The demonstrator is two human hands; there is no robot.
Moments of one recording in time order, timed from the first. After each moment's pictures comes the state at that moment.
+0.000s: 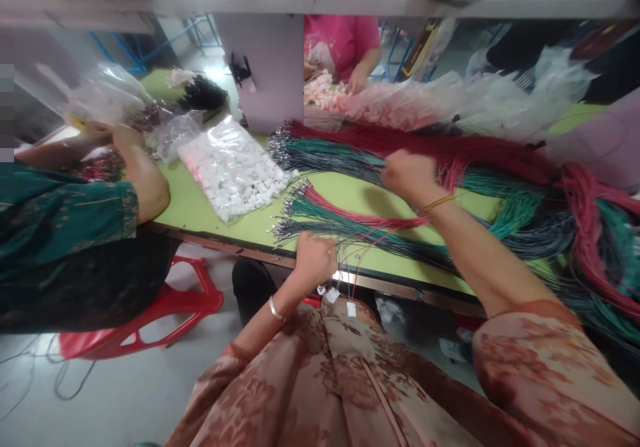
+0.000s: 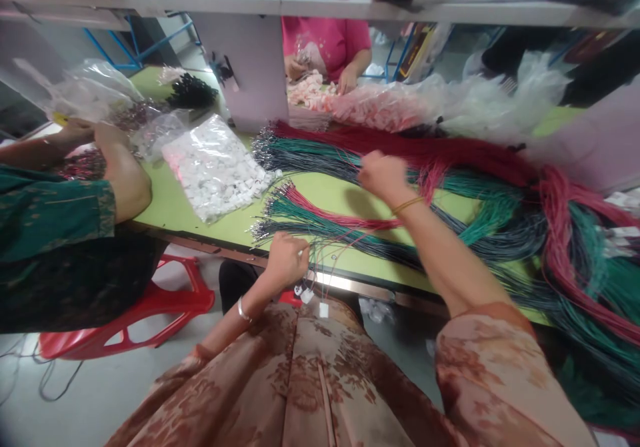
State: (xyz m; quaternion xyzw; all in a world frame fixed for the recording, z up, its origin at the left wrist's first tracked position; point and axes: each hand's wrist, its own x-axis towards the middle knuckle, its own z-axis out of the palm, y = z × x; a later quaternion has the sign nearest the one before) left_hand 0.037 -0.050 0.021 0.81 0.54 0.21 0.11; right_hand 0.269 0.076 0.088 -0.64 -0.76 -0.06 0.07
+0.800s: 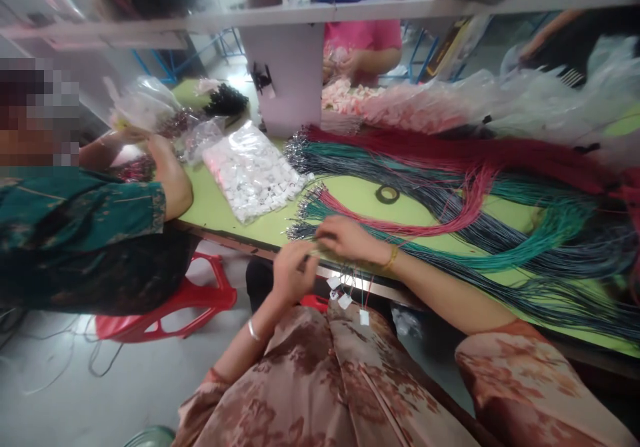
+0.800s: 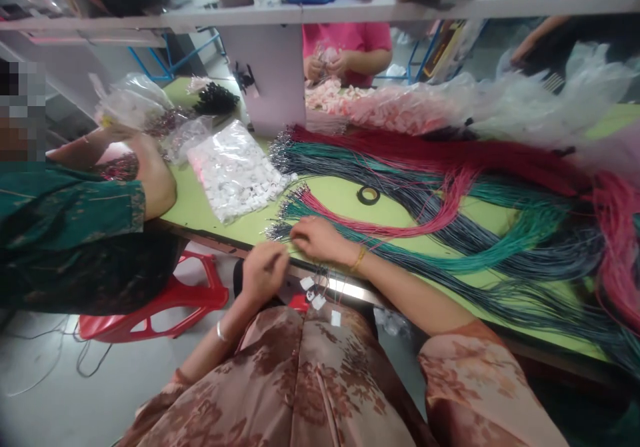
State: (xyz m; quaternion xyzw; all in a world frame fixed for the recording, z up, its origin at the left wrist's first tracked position) left_hand -0.025 -0.089 0.019 0.72 0.56 0.40 0.11; right_hand 0.149 0.011 0.045 -0.31 -0.93 0.19 0.12
